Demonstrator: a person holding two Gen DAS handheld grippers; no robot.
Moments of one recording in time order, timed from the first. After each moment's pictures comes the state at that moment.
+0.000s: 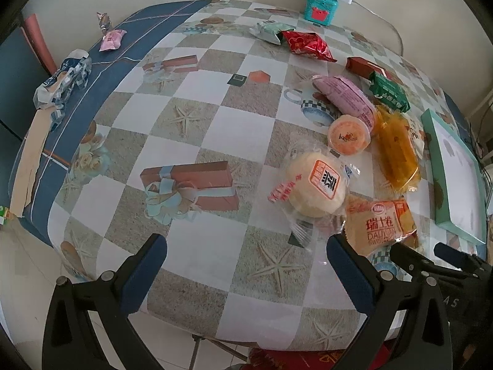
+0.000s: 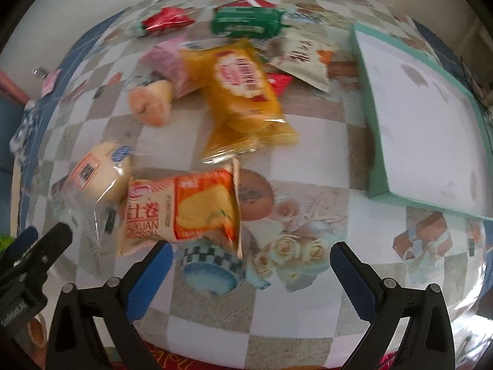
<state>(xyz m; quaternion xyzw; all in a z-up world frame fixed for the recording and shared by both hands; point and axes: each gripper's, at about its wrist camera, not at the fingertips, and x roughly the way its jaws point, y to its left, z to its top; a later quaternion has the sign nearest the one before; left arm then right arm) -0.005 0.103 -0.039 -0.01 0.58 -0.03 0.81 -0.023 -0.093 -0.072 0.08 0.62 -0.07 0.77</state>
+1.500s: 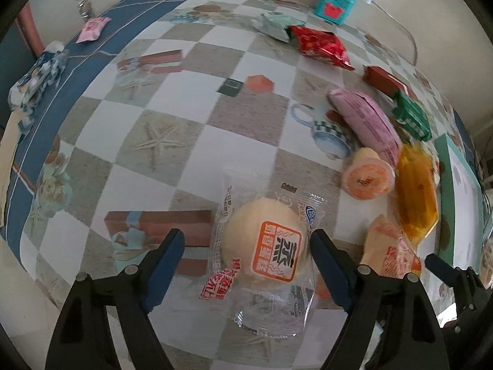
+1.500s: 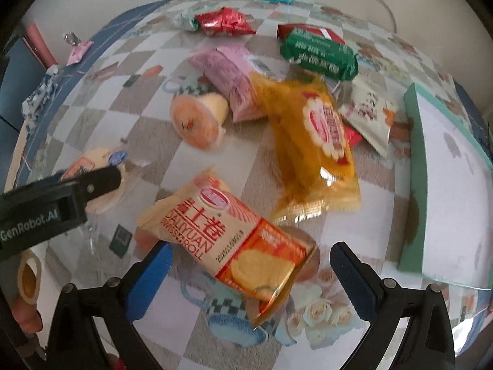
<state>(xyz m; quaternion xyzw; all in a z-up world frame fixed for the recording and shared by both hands) 0.063 0.116 -0.075 -0.05 0.60 -0.03 0.80 0.031 -0.028 -0.097 -0.01 0.59 -0.01 0.81</state>
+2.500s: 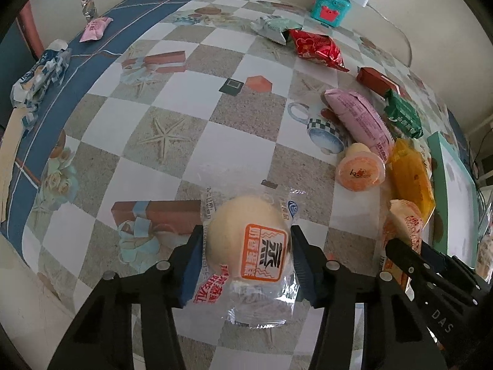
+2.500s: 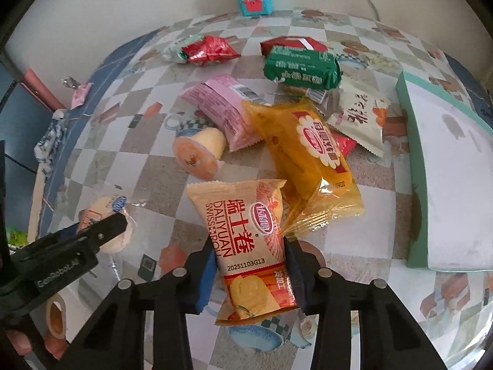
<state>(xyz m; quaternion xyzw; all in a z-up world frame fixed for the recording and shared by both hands) 0.042 0.108 -0.058 -0.05 0.59 -0.04 0.80 0.033 -0.057 -0.076 0.08 0.56 0.00 0.82</state>
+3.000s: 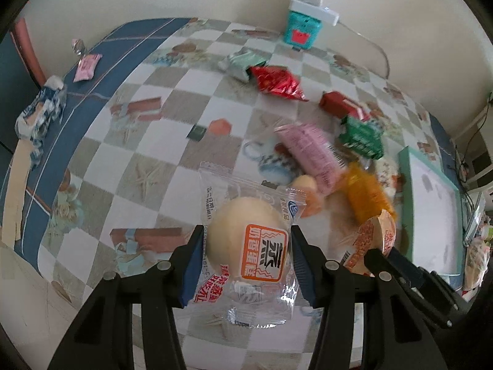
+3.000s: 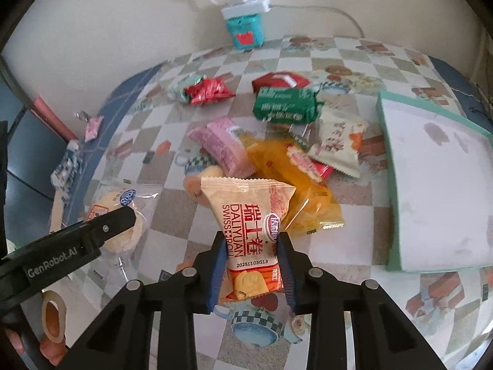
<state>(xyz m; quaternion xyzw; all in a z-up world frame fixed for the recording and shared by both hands) 0.050 0.068 0.001 -0.04 0.57 -0.06 0.82 0.012 -0.084 -0.035 0.13 0.50 0.00 0.85</state>
